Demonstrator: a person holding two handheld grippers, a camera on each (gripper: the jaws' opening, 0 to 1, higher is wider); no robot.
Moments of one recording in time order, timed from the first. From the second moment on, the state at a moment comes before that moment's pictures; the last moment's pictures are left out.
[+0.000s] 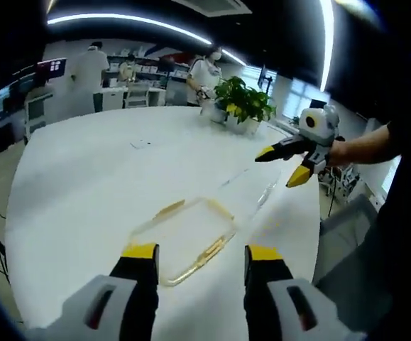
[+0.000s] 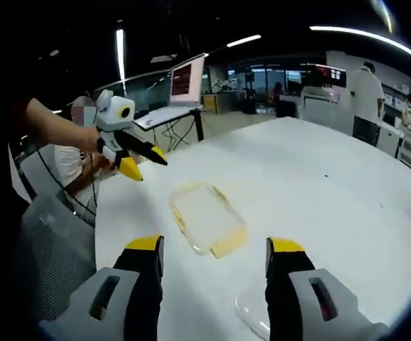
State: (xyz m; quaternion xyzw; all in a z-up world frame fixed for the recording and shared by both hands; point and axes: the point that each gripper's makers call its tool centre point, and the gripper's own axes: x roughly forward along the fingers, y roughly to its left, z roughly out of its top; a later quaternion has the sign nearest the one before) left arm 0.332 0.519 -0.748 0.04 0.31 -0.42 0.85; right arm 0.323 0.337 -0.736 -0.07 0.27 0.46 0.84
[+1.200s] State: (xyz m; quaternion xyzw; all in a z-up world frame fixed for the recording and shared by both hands) left arm 0.376 0.543 -0.820 0.23 0.37 -0.53 0.73; right arm 0.357 0.365 -0.822 -0.28 0.36 0.54 0.70
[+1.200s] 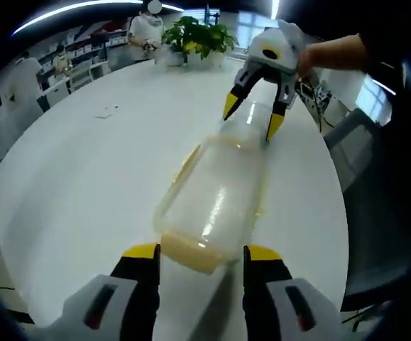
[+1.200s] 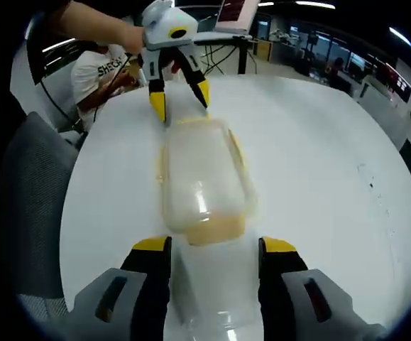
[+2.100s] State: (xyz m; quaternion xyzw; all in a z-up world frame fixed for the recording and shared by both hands) left arm 0.375 0.537 -0.841 0.36 0.33 -0.62 0.61; right arm 0.357 0.380 -0.848 -0.37 0.40 0.57 0.61
